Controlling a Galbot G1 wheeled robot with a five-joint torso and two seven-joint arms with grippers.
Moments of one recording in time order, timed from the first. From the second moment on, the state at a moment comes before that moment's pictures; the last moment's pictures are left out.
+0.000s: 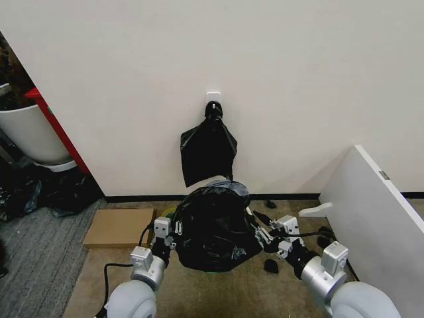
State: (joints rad) left arm 1.40 -1.00 -0.11 -2.08 -0.49 0.03 -0.34; right arm -1.62 0.97 0.42 2.37 0.57 -0.34 -0.03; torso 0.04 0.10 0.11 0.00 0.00
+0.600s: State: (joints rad) left arm 1.40 -1.00 -0.11 -2.08 -0.49 0.03 -0.34; right arm -1.63 0.99 0.45 2.41 0.69 -0.38 0.00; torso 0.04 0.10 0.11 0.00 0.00
